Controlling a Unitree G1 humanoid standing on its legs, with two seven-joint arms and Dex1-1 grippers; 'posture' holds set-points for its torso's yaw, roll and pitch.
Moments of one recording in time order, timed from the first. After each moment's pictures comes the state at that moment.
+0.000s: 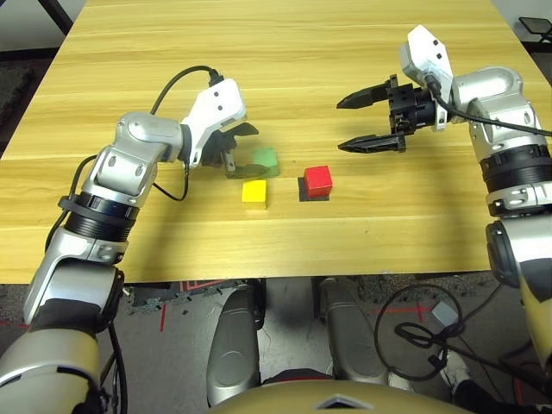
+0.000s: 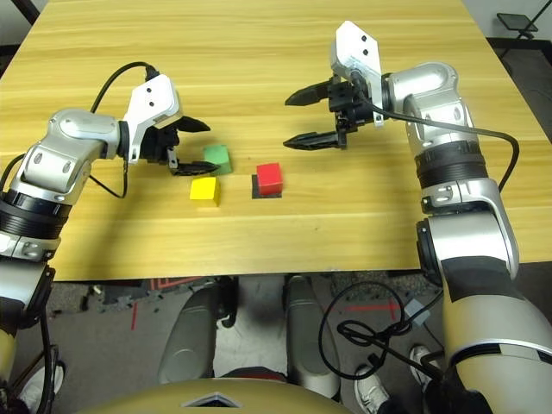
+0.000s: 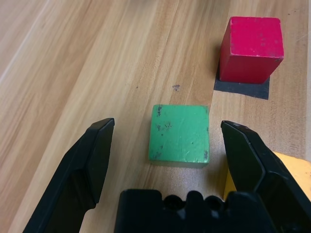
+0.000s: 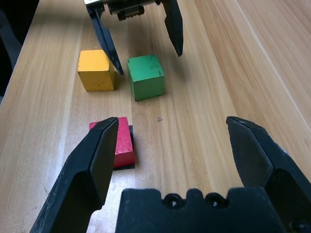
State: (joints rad) left arm -0.83 0.66 -0.27 0.17 -0.13 0.39 -1.12; right arm -1.07 -0.61 0.13 0.58 0.19 0.15 1.49
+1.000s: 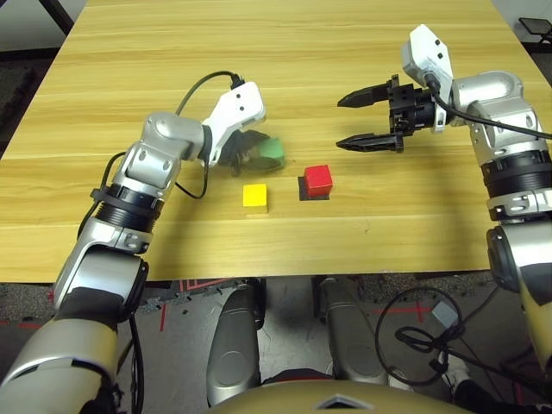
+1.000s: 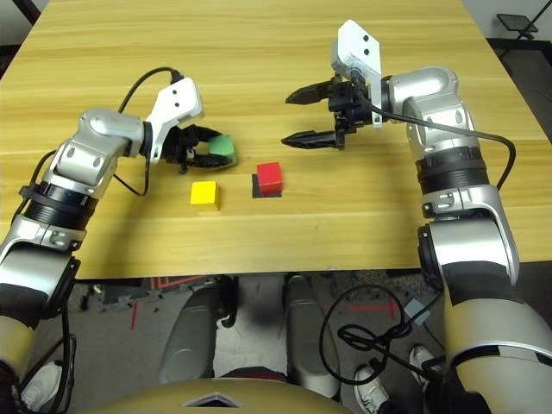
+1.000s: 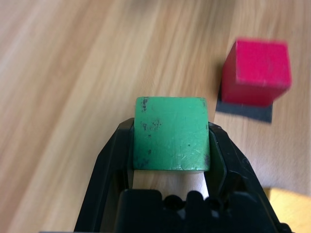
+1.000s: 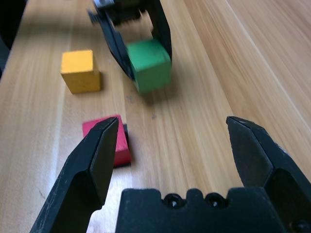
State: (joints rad) left arm -0.93 0.56 -0.29 0.18 -0.09 0.54 -1.15; right arm -1.03 -0.63 0.12 0.57 0.21 0.16 1.45
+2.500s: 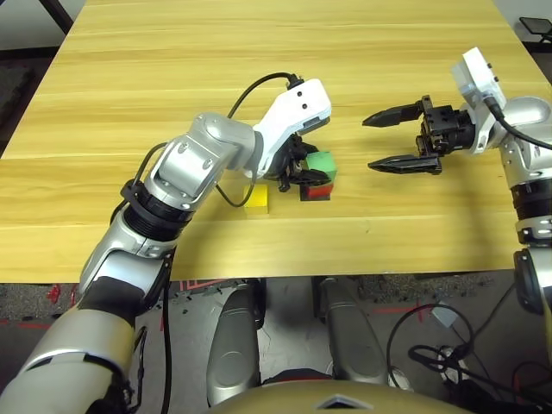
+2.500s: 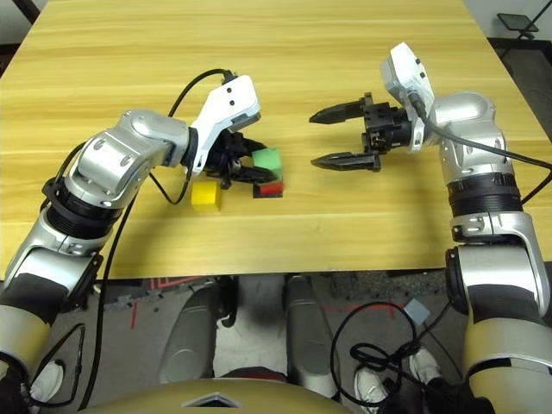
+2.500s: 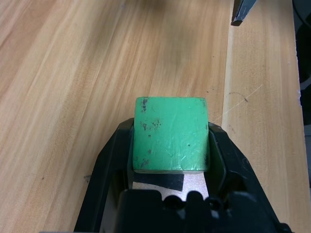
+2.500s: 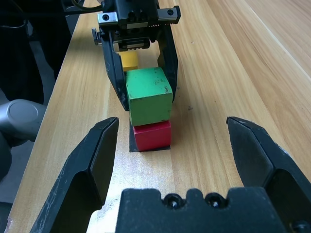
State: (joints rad) left arm -0.94 0.46 -0.41 -0.12 -0.23 0.92 -1.00; right arm -0.90 -0.73 0.07 0.51 0.39 0.12 1.61
